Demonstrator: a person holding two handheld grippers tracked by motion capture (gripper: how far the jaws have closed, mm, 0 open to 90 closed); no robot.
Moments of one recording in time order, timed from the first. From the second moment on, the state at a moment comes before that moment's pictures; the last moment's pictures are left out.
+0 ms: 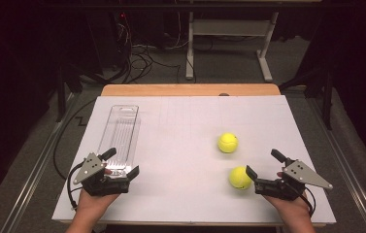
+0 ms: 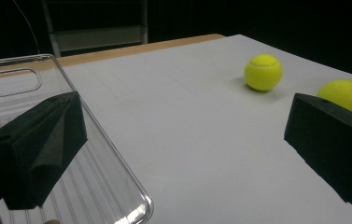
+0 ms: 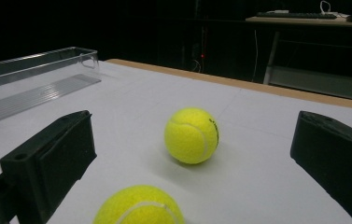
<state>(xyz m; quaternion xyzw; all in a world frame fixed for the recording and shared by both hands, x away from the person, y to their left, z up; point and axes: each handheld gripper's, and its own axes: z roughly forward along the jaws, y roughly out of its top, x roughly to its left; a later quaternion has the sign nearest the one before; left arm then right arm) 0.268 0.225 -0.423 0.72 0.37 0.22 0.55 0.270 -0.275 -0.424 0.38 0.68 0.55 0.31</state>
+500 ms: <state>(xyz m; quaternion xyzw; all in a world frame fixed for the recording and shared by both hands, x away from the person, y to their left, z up) 0.269 0.211 -0.398 0.72 0.34 0.23 0.56 0.271 -0.275 -0.428 0.38 0.68 0.55 0.31</state>
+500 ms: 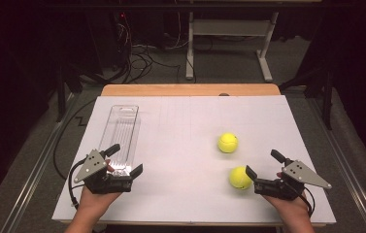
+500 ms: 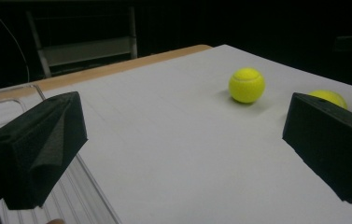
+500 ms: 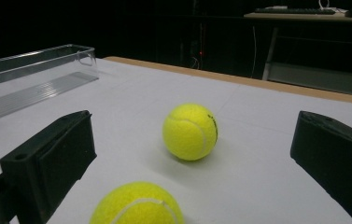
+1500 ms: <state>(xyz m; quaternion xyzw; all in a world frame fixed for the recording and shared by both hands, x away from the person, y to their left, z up) 0.278 0.161 -0.421 0.79 0.32 0.18 0.50 0.270 -0.275 -0.429 0.38 0.68 0.55 0.30</state>
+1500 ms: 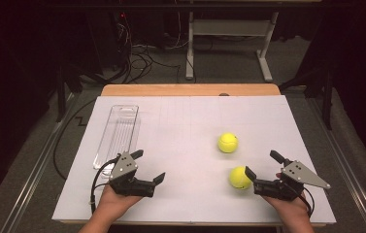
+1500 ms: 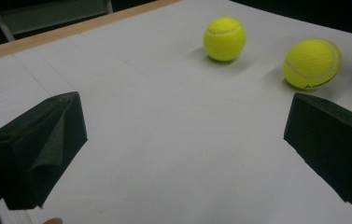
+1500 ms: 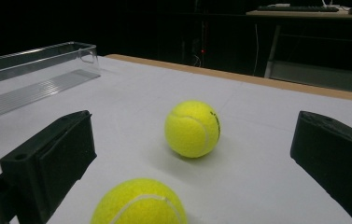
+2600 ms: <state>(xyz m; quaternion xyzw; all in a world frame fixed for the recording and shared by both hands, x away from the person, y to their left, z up) 0.282 0.139 -0.439 0.86 0.32 0.13 0.38 0.270 -0.272 -0.435 0.39 0.69 0.54 0.28</state>
